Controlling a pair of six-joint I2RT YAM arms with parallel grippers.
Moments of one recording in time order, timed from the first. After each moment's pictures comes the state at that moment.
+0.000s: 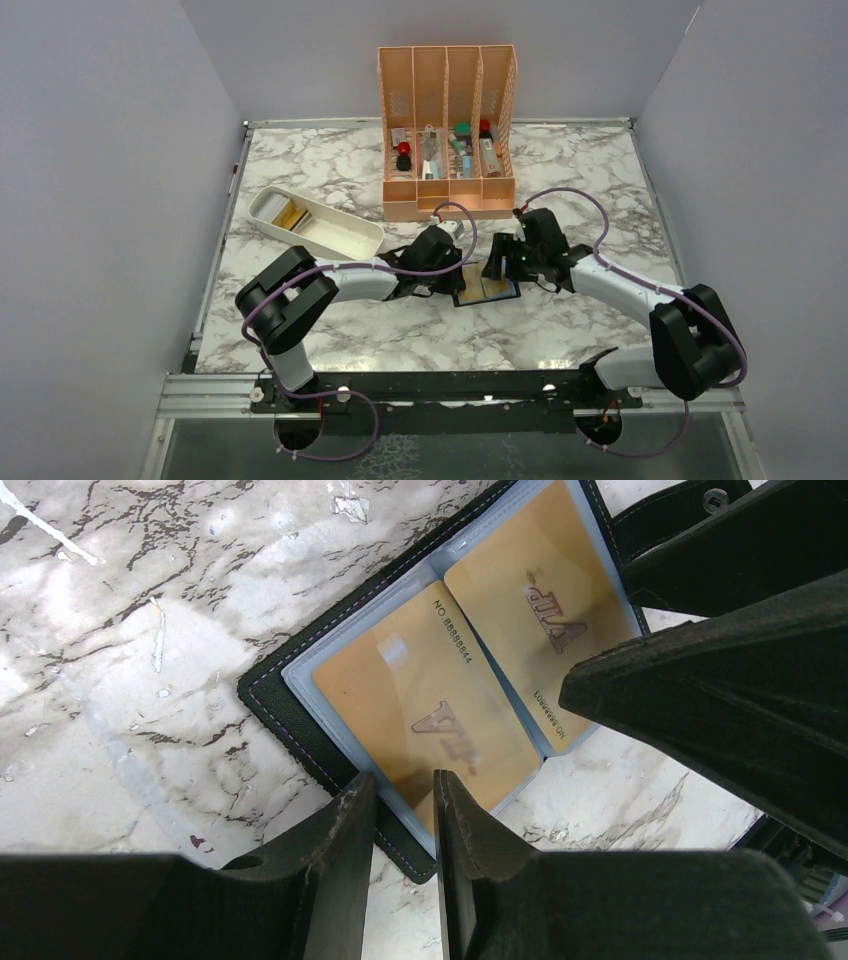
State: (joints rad) left arm -0.87 1.72 0.84 0.13 0.10 -0.60; right arm 0.48 1.35 0.67 -0.20 -0.15 0.48
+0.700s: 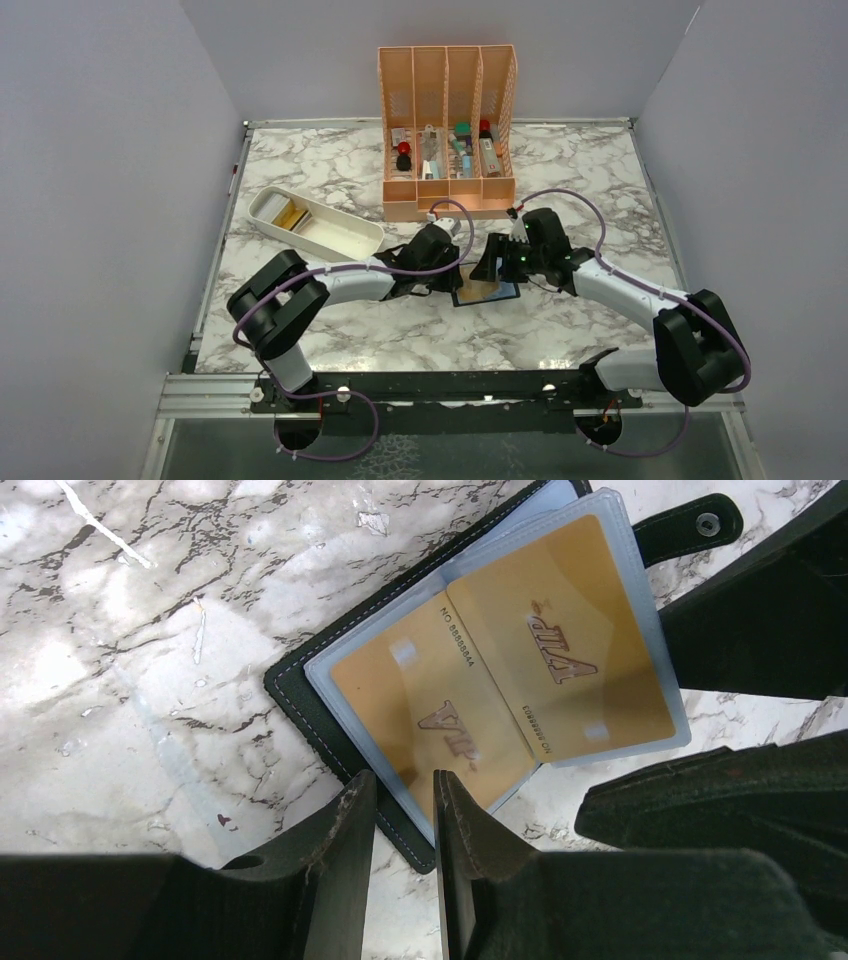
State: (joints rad) left arm -0.87 1.68 0.84 0.10 0.06 -0.60; right arm 0.48 1.32 0.65 -0.13 -0.35 0.51
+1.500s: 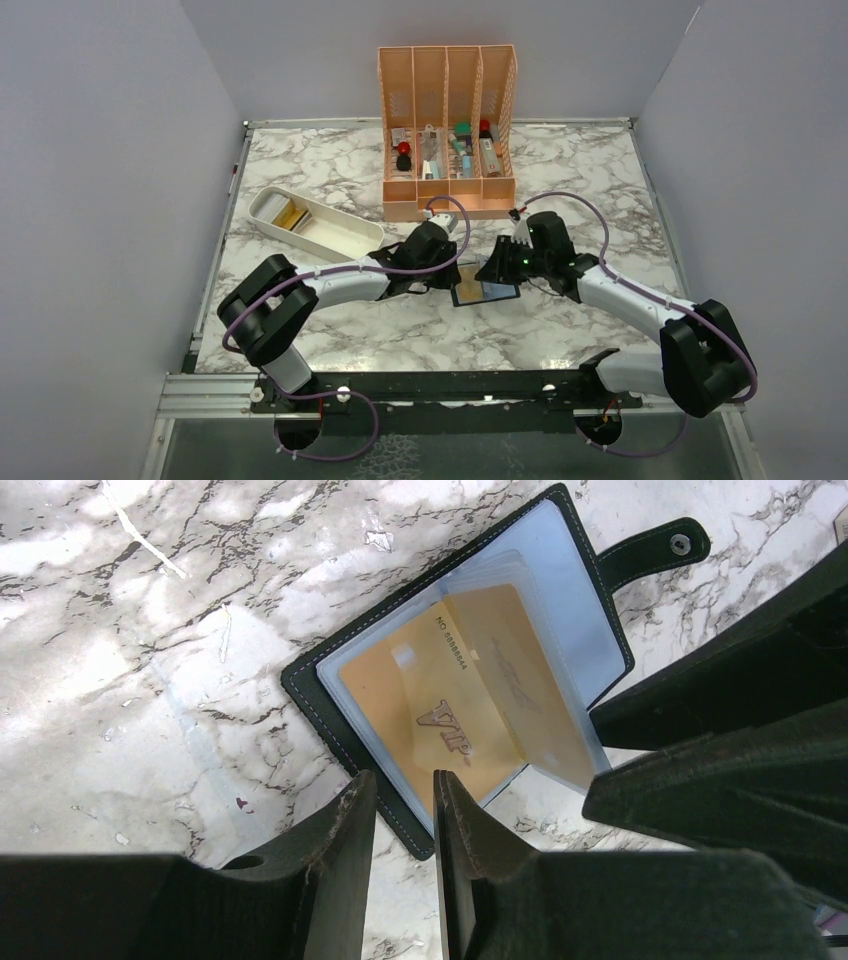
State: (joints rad) left arm -0.86 1.62 0.84 0.06 0.03 -0.60; right arm 0.48 1.27 0.61 -0.07 -0.42 0.55
